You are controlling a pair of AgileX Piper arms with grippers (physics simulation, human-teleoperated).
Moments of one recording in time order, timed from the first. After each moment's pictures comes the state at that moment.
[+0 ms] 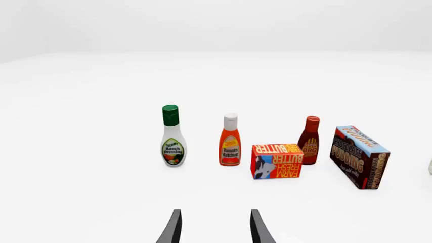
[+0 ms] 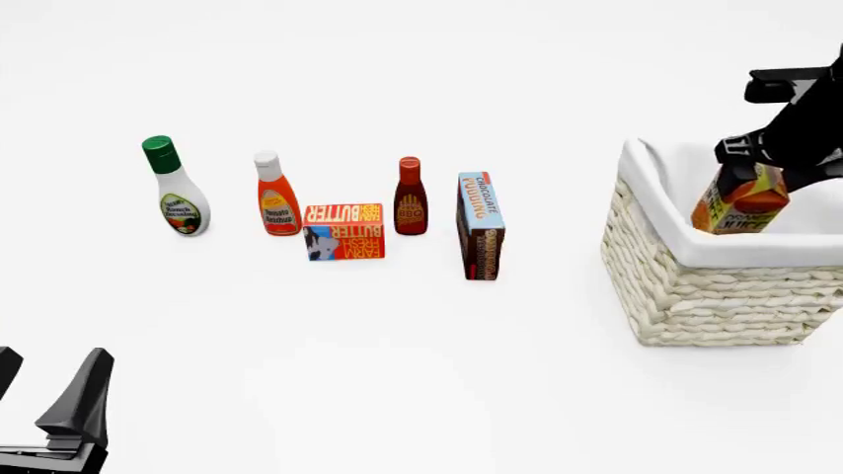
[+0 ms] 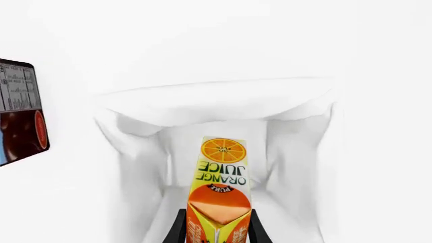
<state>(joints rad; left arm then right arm) -0.01 0.01 -0.01 0.00 0.00 -0.24 1.83 -1.80 1.22 -0.19</state>
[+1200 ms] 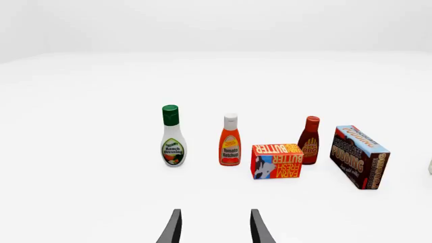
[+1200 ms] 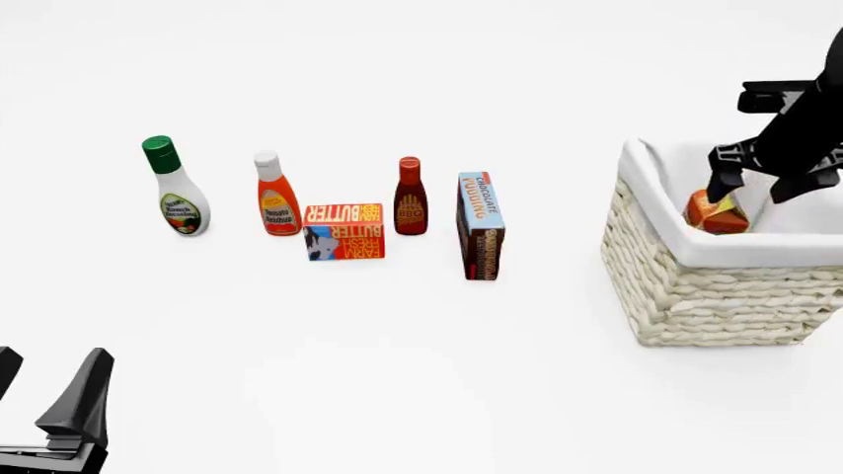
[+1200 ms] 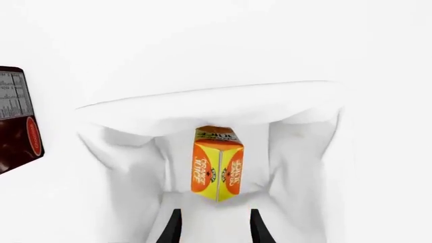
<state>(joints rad) -0.01 0.01 -0.01 0.00 0.00 -0.24 1.89 -1.82 1.22 -0.16</state>
